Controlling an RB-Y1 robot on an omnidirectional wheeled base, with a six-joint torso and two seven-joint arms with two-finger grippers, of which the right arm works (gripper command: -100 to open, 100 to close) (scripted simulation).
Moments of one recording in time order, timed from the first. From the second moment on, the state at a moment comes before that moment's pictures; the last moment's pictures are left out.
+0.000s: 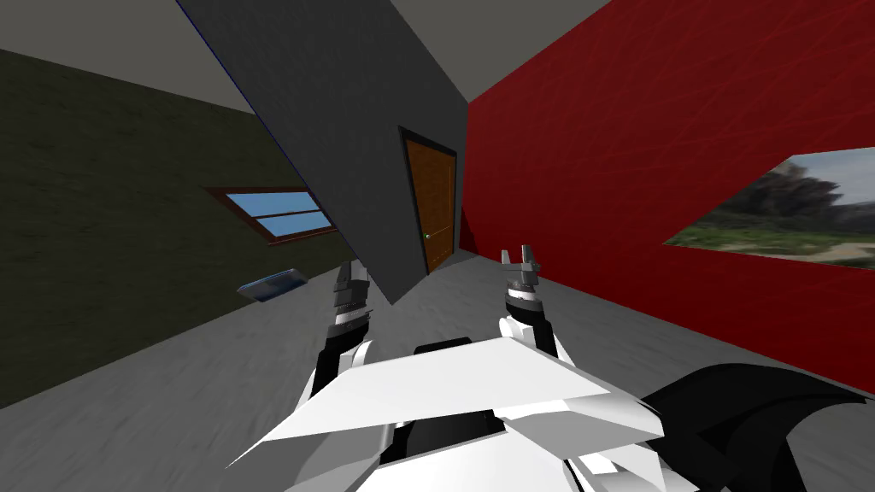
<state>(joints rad) 0.54 0.03 -0.06 -2.21 -0.09 -0.64 -0.15</state>
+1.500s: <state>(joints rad) 0.59 -0.06 0.00 -1.94 -0.17 -0.81 -0.44</state>
